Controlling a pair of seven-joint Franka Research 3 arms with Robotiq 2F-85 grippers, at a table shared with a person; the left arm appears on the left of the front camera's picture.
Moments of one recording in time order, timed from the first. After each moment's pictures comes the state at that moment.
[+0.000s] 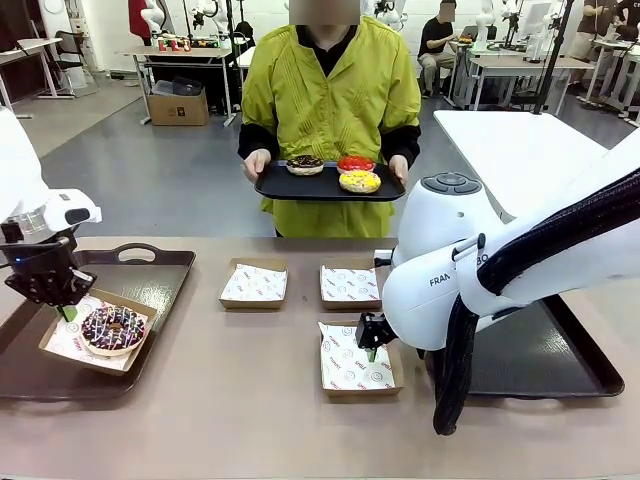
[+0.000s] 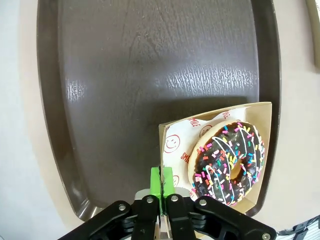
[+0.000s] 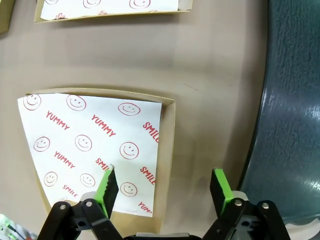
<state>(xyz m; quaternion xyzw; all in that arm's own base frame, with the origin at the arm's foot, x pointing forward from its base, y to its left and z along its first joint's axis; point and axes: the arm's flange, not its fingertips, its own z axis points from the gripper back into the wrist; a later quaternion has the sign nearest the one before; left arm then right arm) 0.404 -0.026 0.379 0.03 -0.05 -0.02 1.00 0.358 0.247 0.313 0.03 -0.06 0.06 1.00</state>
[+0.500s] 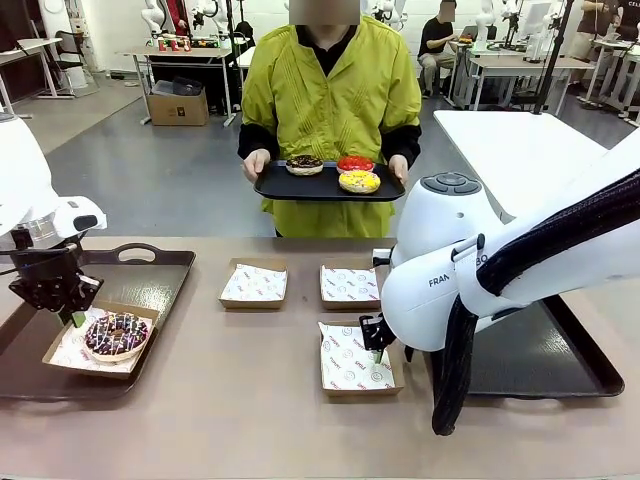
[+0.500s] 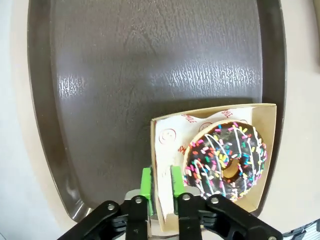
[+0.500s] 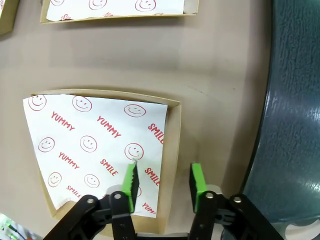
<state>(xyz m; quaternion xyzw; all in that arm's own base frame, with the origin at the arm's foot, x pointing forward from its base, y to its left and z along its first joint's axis) 0.405 -0.031 0.368 0.03 -0.04 -0.01 1.00 0.358 0.250 0.314 0.03 -0.07 0.06 1.00</state>
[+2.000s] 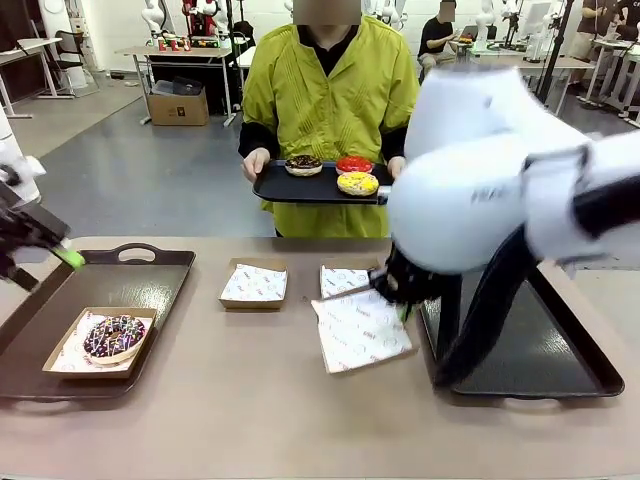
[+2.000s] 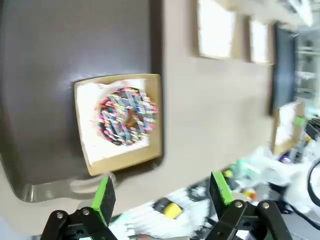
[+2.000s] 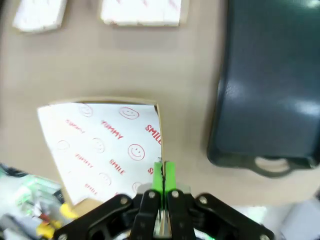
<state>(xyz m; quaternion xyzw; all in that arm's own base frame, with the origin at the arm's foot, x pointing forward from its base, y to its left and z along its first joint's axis) 0.368 0.042 0.469 -0.29 -0.05 0.01 0.96 0.320 0.255 0.466 0.01 -0.07 0.06 1.00</state>
